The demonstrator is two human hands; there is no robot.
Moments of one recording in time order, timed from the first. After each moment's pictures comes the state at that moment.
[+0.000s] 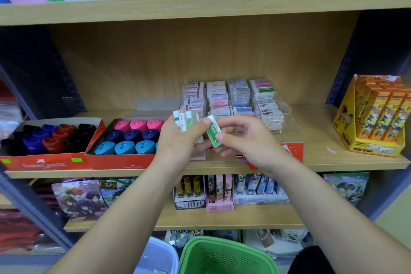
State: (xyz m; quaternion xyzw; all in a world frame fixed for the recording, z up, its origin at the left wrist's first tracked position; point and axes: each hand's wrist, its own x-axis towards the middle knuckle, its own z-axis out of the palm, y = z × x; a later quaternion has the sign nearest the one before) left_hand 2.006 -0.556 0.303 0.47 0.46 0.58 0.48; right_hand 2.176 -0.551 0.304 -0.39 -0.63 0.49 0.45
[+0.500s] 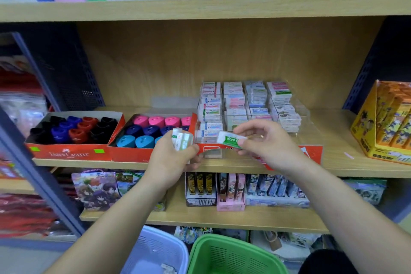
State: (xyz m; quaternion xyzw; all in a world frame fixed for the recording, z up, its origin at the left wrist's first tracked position) left_hand 1.950 -0.582 0.282 0.50 0.56 0.51 0.42; right_hand 2.171 -0.552 0.300 -0.45 -0.64 0.45 0.42
